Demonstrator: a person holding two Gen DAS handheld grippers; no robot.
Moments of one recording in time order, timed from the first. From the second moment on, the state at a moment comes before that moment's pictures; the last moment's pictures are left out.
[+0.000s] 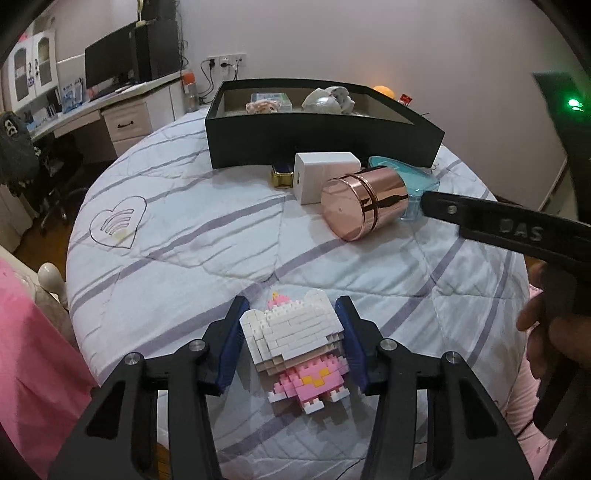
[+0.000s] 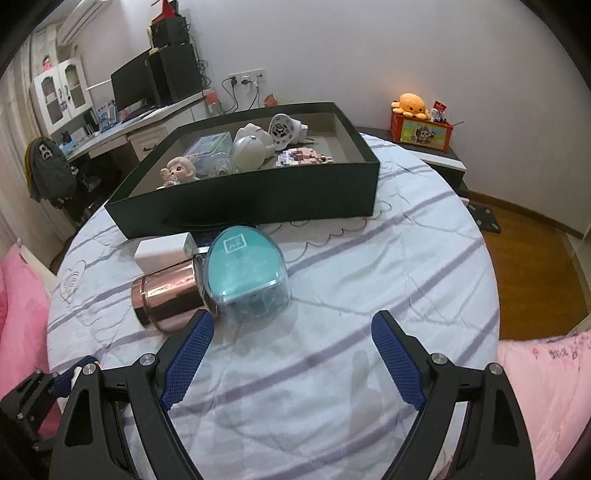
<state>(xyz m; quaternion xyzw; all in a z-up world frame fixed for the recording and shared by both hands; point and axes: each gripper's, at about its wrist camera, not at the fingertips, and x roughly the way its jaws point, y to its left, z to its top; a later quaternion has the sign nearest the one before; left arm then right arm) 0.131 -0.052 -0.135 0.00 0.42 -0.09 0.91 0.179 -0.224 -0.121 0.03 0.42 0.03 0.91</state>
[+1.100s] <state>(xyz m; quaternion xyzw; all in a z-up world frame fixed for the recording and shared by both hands) 0.167 -0.023 -0.100 -0.02 0.38 -0.07 0.92 0.210 -0.208 -0.118 0.00 0.41 0.10 0.90</state>
